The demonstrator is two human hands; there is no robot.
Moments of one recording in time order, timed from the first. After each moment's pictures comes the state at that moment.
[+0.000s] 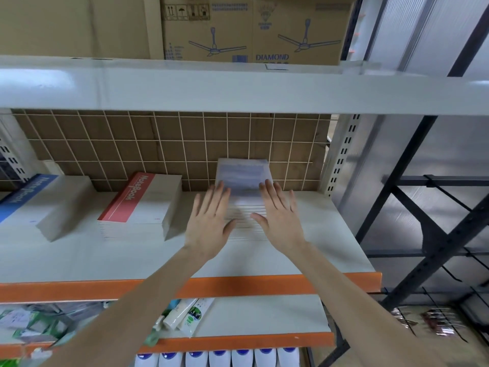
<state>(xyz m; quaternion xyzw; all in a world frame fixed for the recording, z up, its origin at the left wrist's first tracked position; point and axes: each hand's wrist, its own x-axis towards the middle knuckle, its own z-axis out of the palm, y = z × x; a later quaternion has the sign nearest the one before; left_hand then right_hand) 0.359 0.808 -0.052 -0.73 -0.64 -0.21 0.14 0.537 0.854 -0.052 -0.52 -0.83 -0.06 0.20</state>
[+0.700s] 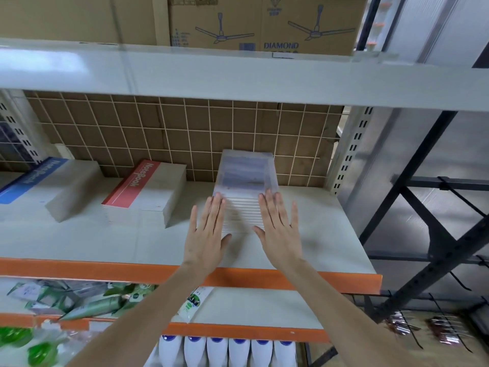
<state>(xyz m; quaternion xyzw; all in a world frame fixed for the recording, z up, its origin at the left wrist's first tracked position) 0.371 0.782 -0.091 -0.68 -0.69 -0.09 0.22 0.545 0.835 -0.096 -0.50 -0.79 -0.28 0.20</state>
